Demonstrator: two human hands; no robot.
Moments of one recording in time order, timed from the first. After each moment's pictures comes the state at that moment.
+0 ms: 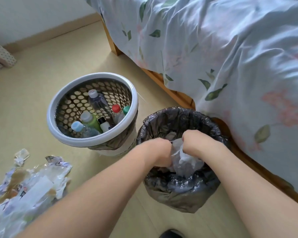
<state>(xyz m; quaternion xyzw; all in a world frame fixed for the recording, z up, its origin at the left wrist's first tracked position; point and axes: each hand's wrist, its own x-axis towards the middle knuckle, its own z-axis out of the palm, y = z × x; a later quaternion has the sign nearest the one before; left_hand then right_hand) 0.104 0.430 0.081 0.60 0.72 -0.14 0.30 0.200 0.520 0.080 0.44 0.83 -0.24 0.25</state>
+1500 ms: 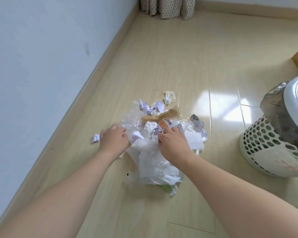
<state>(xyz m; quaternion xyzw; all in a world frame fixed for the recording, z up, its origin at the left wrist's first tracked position) -0.144 -0.135 -0.046 -0.06 0.97 0.21 0.12 -0.112 0.067 -0.033 -0.10 0.99 -0.04 0.08</state>
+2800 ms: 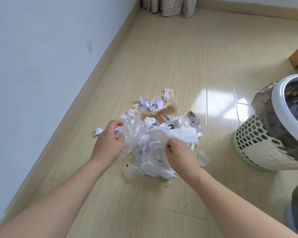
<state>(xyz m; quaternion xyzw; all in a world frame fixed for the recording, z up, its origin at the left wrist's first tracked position) -0.079 -0.136 0.020 -0.10 0.89 0.44 0.06 -0.052 0.086 -0.026 0.04 0.96 -0.26 0.11</state>
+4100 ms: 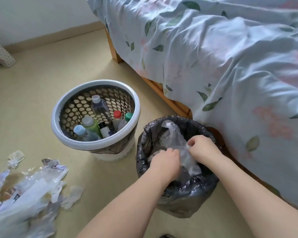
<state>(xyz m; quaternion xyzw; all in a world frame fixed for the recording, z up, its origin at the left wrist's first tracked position) 0.138 0.413 0.062 0.56 0.79 0.01 0.24 0.226 0.514 0.094 0.52 0.80 -0.30 0.07</state>
